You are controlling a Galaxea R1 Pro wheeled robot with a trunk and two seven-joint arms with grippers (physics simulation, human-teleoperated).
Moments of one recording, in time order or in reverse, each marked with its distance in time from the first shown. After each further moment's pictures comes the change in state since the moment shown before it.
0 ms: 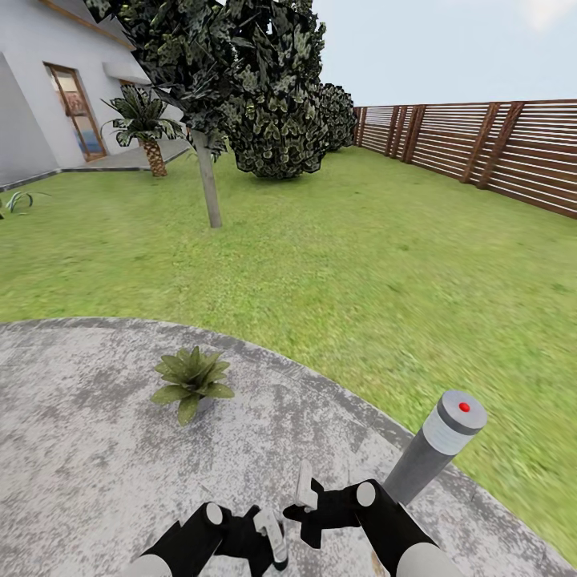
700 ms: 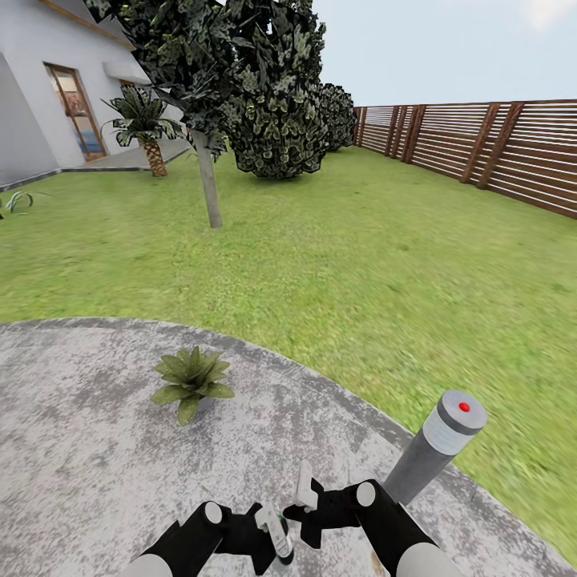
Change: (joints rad) left arm 0.000 0.000 0.003 -0.003 0.043 -0.033 -0.008; right arm 0.000 0.000 0.000 0.000 0.000 -0.001 0.000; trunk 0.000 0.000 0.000
